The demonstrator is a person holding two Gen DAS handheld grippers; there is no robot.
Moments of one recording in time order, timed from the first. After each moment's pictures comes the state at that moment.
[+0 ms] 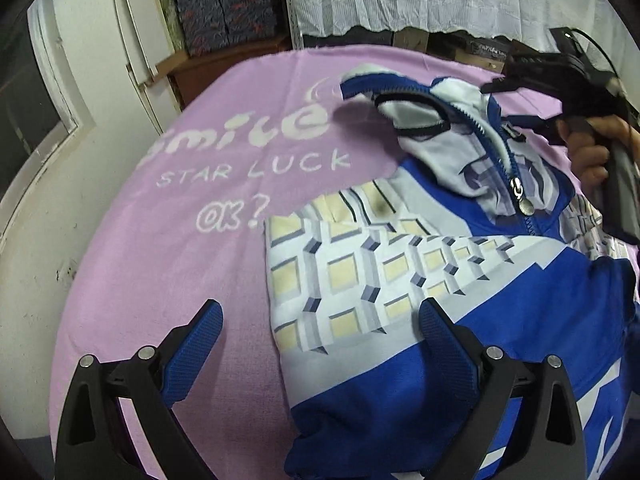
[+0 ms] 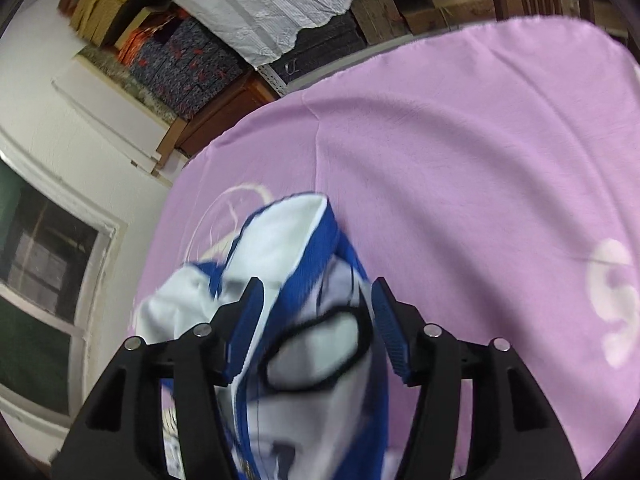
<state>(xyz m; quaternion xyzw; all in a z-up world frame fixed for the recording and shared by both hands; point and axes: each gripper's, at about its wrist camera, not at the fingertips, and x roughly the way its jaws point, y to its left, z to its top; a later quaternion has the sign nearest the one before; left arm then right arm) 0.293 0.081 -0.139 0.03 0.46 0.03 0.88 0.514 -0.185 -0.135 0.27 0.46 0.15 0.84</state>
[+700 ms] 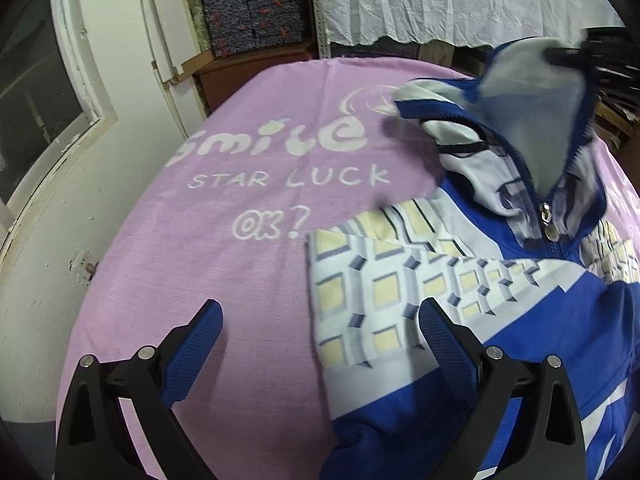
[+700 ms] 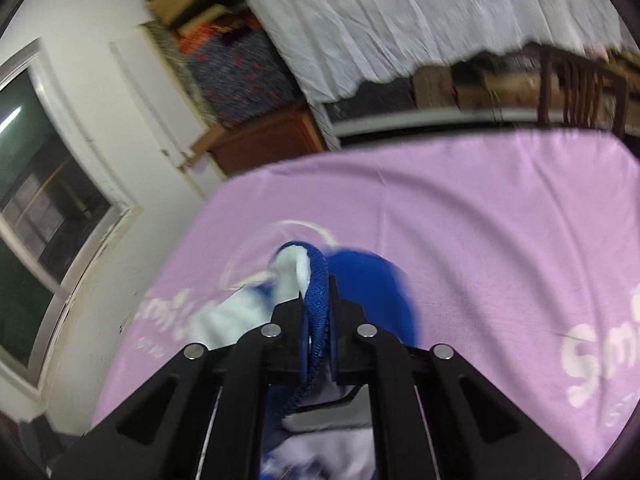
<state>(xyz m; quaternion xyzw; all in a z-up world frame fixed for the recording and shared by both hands) 0.296 0.101 -0.131 0.02 0.44 0.08 0.89 0.470 -0.145 -0.048 0.14 0.37 0.19 0.90</state>
